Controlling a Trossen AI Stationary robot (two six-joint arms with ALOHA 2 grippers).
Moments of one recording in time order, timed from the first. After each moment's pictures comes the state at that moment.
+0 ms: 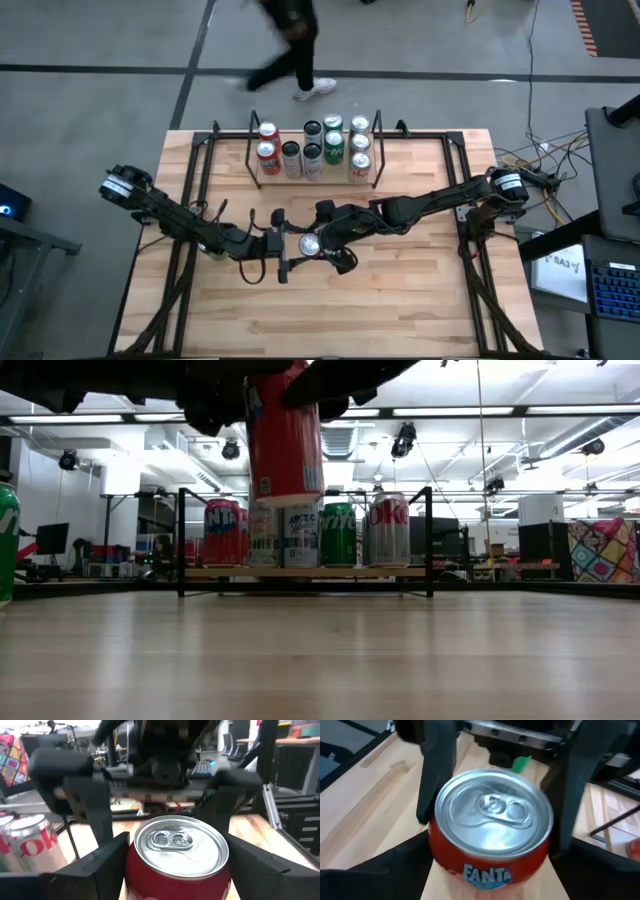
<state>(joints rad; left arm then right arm) -0.40 1.48 0.57 0.90 -0.51 0.06 0.15 1.72 1.30 -0.13 -0.04 -0.28</state>
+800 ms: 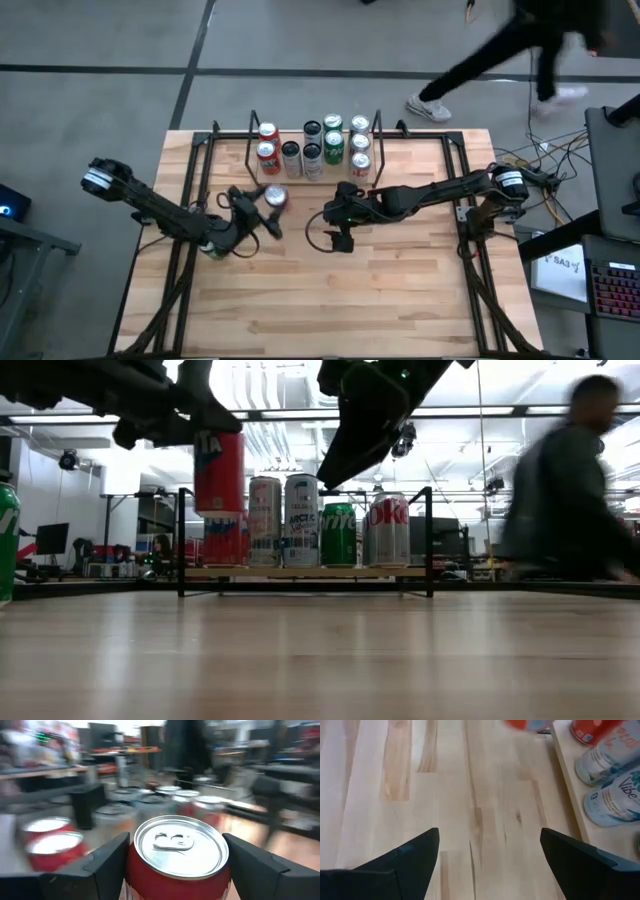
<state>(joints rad) -0.39 1.25 0.45 0.74 -1.23 -0.09 0.08 1.72 1.31 -0.43 0.19 0.05</state>
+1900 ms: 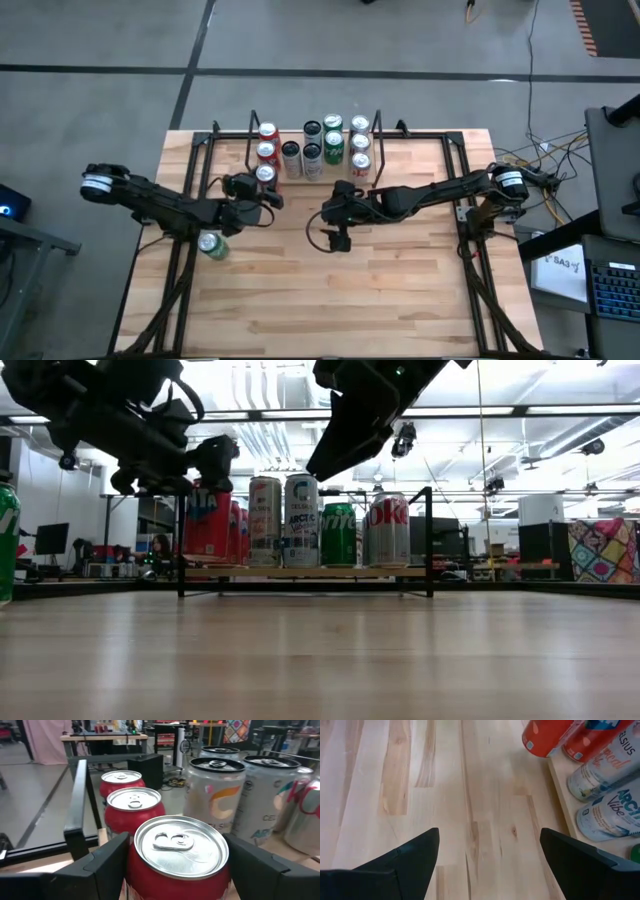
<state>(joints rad) -0.11 1.26 0.45 0.34 -1.25 -0.54 0.08 1.72 1.30 -0.36 0.21 0.02</state>
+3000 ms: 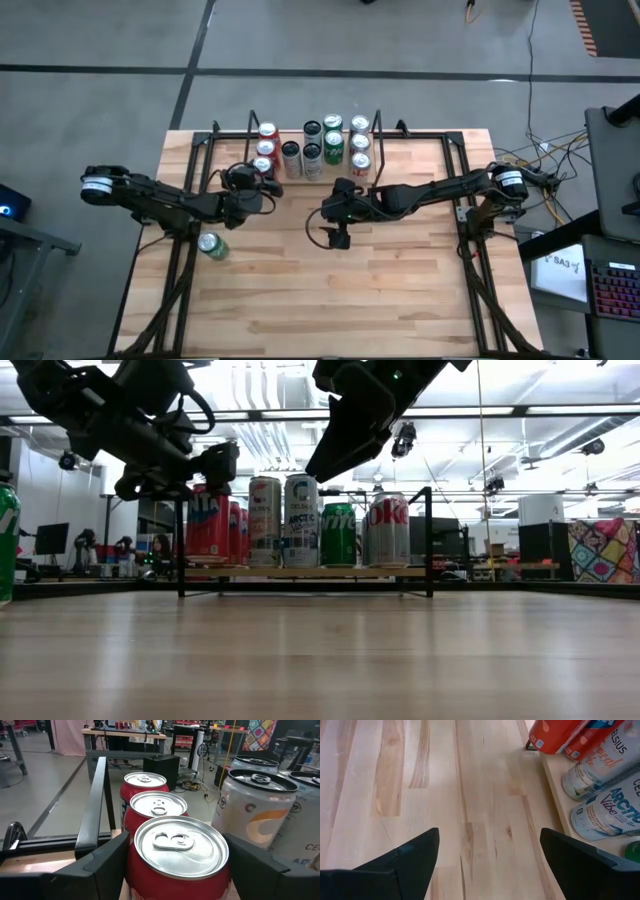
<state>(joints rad) 0.01 1.27 0.45 0.37 -1.24 -0.59 0.06 1.72 1.30 -0.36 0.21 0.01</state>
